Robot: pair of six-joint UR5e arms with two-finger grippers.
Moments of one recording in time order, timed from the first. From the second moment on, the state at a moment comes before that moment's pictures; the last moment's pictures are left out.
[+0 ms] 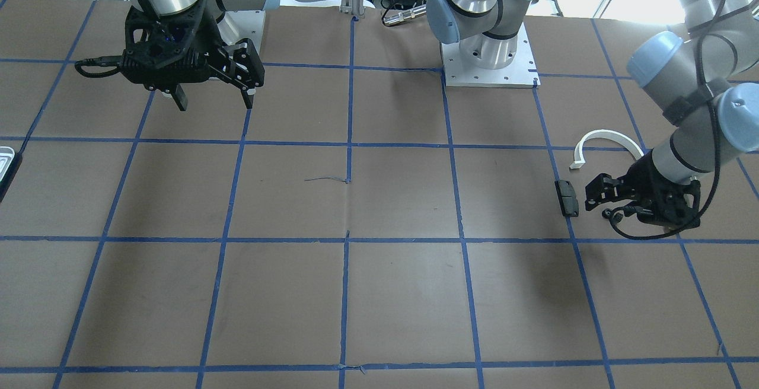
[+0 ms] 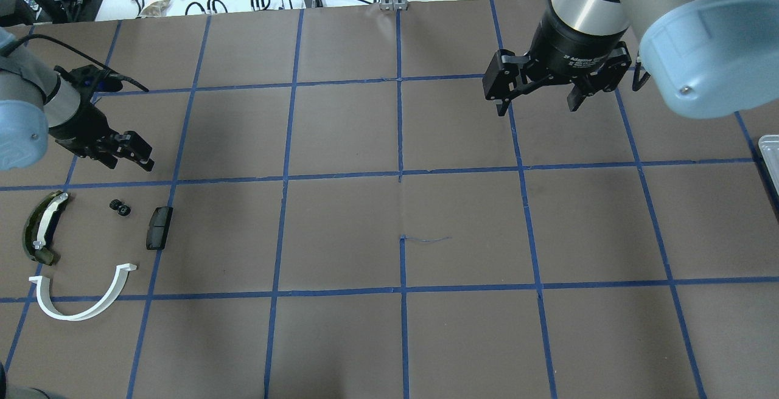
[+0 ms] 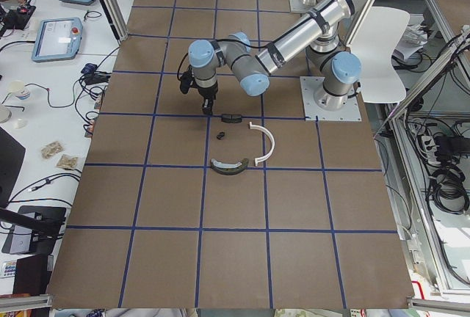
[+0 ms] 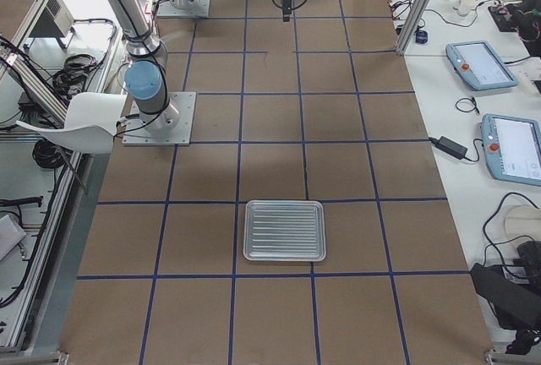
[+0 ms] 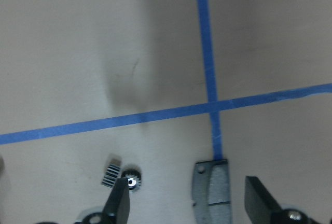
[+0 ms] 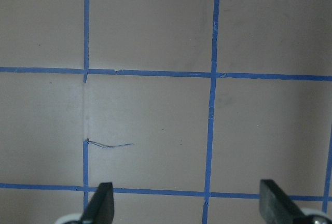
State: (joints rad) left arm -1.14 -1.79 -1.83 -1.15 1.55 0.57; right arm 1.67 -1.60 1.60 -1.63 -1.55 0.06
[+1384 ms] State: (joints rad) left arm -1.61 -1.59 -1.47 -1.64 1.65 0.02; right arm 1.66 -1.59 1.60 -1.63 -1.55 0.06
